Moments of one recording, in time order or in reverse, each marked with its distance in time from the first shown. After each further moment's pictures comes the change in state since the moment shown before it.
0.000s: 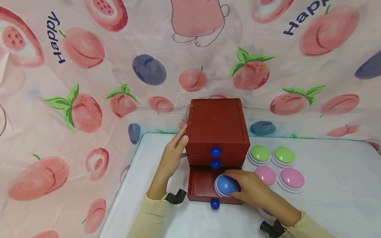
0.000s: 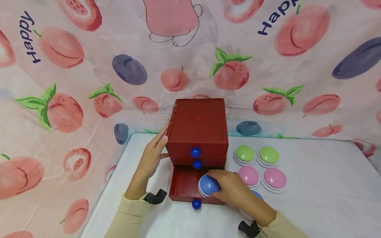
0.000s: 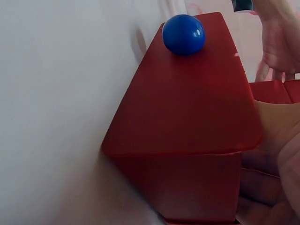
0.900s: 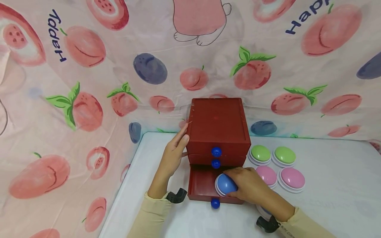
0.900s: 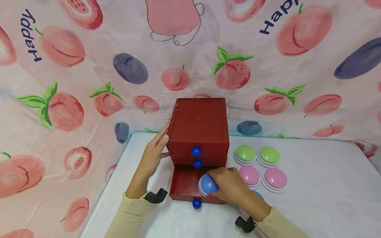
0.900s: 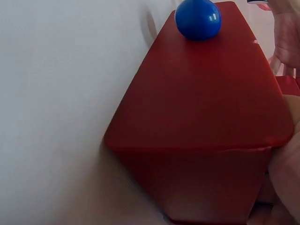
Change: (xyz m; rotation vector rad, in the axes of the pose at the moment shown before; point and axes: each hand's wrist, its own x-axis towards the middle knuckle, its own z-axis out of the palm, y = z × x) left_hand 0.001 -0.001 -0.001 0.009 -0.005 0.004; right_hand 0.010 0.000 0.009 -0.192 0.025 -0.034
